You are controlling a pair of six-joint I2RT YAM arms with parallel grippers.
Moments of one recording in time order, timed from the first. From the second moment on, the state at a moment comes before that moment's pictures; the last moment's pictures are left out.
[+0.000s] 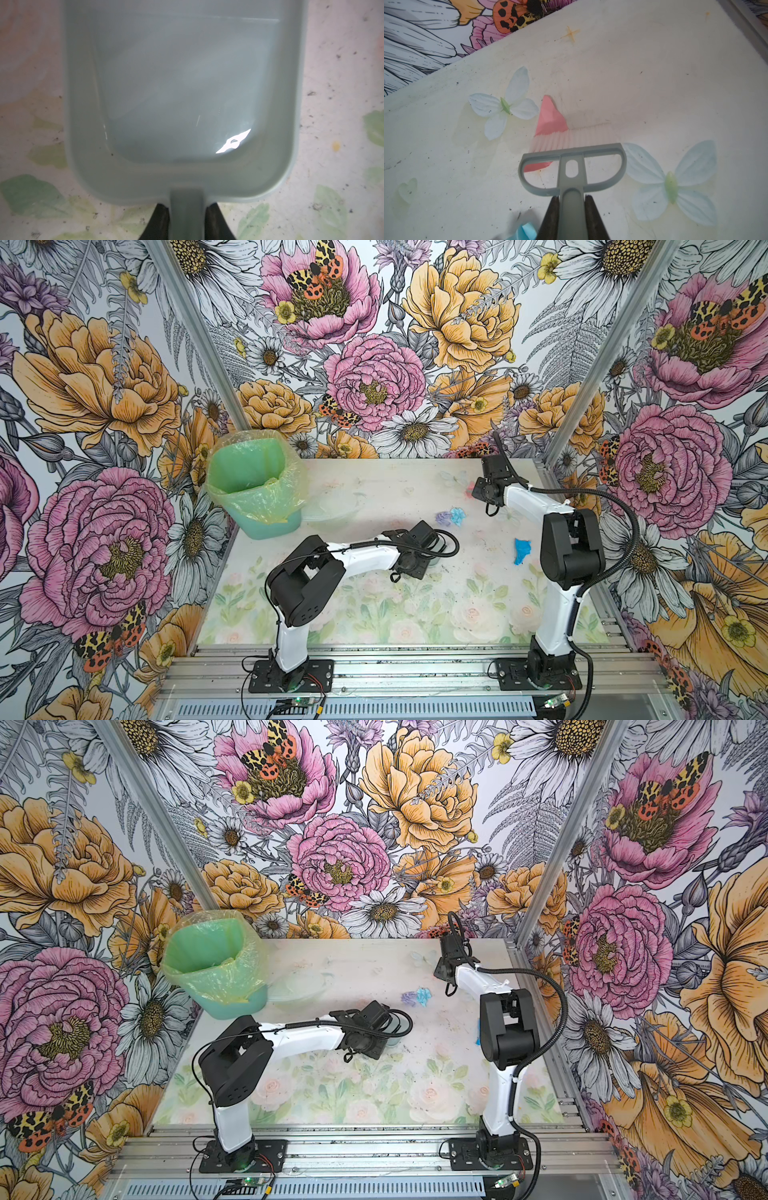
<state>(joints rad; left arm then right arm) -0.89 1.91 1.23 -0.50 -0.08 -0.36 0.15 1.99 1.47 -0.43 0.18 0.50</state>
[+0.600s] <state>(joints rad) -0.89 1.94 1.25 -0.49 -0.08 -0.36 0.31 1.64 1.16 -0.44 0.06 0.54</state>
